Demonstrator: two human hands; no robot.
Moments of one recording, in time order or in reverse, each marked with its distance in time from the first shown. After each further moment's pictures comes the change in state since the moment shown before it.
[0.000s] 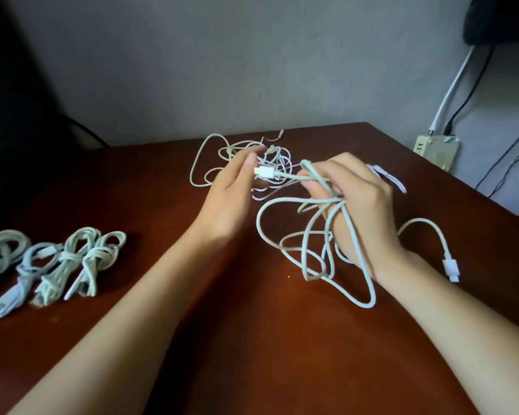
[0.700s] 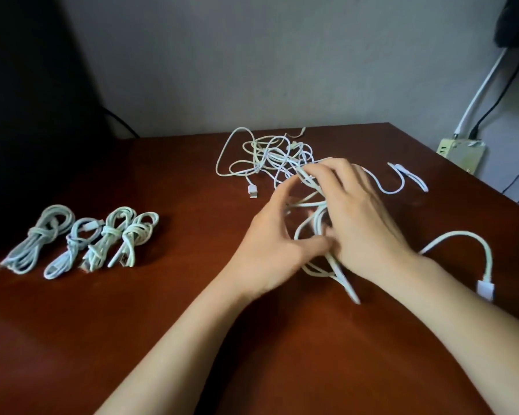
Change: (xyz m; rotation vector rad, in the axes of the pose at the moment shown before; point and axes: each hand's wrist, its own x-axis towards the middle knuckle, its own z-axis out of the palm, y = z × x) left_hand -0.074 0.015 0.013 -0.007 -0.132 -0.045; right_hand -0.008 -0.034 -0.003 -0.248 -0.479 0.008
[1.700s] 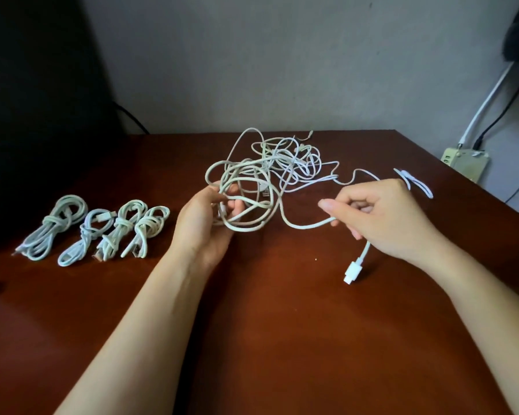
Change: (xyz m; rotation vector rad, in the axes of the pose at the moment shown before) left_hand 0.016 -0.022 -0.062 -1.116 0.512 -0.396; right_hand 0.002 0.017 -0.016 0.626 -0.059 0.097
